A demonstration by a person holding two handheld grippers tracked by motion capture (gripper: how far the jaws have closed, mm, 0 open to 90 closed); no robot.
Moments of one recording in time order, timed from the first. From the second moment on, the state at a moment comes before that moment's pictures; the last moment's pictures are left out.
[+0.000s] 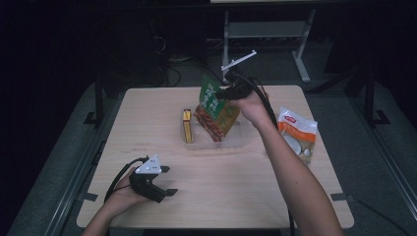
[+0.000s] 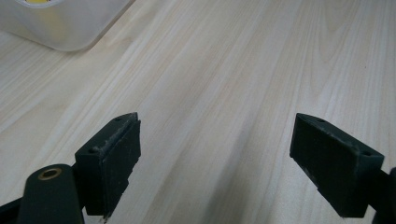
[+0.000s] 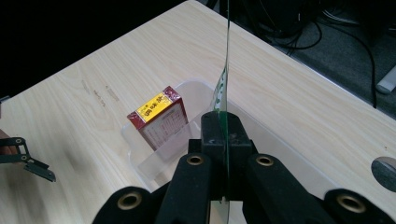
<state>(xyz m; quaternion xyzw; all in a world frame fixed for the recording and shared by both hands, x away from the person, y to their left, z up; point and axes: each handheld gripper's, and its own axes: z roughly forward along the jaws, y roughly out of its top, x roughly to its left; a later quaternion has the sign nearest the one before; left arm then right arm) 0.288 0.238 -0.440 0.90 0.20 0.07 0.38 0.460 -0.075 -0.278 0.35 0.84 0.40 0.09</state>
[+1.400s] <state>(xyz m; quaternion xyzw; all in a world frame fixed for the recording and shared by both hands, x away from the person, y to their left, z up) 0.289 0.232 -0.444 0.91 0.19 0.05 0.36 0.481 -0.040 -0.271 0.34 0.86 0.36 0.09</state>
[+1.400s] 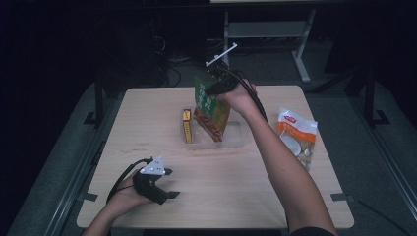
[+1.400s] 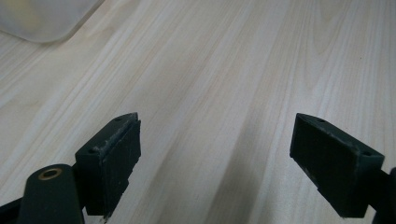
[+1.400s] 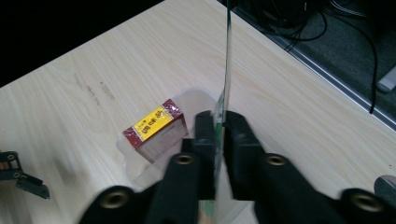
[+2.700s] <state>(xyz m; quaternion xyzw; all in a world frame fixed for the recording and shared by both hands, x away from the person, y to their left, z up) 0.288 0.237 -0.437 0.90 0.22 0.04 0.36 0.381 -0.136 -0.313 0.32 0.84 0.42 0.13</state>
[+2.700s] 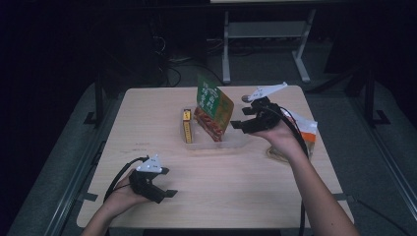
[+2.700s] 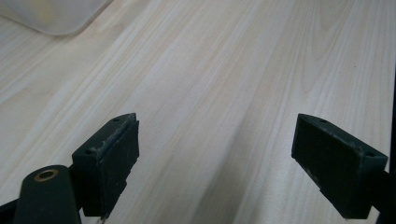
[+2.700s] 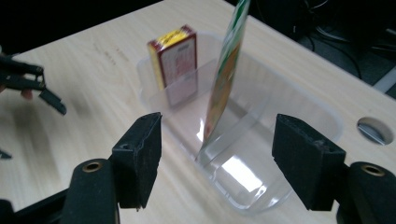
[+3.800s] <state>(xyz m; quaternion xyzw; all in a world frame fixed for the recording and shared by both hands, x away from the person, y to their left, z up) 0.285 0.235 -0.437 0.90 0.21 0.04 0.38 0.344 -0.232 -0.406 0.38 0.83 0.38 0.16</state>
